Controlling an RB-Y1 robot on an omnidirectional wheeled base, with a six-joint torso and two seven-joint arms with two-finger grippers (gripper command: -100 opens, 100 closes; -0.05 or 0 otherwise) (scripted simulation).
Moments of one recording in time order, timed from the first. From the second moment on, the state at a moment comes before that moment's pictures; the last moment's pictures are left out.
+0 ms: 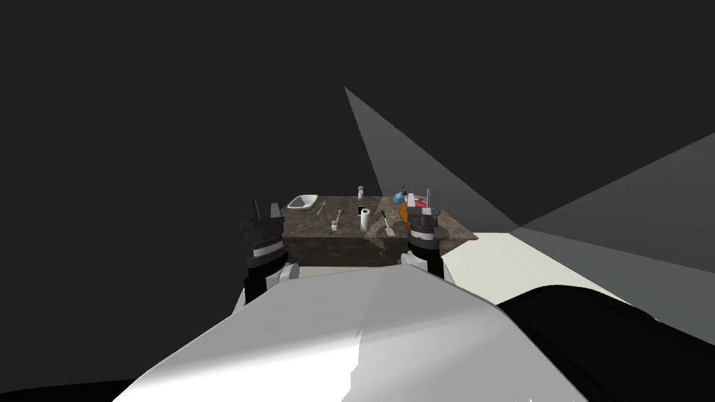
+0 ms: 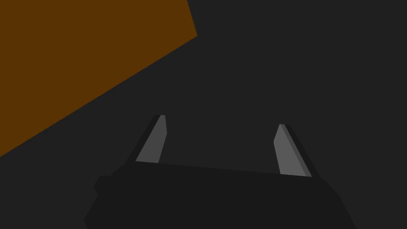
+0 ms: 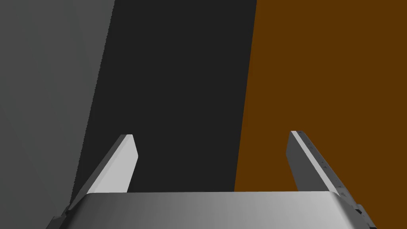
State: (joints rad) left arm 0.48 -0.02 0.06 -2.25 0.02 -0.63 -0.01; right arm 0.55 0.02 0.01 -2.34 0.06 -0.63 -0.06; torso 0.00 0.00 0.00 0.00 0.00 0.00
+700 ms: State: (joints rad) left arm 0.45 0.12 0.07 -2.12 -0.05 -0.61 -0.10; right arm 0.55 0.02 0.01 -2.34 0.06 -0.63 -0.06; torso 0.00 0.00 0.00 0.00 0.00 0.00
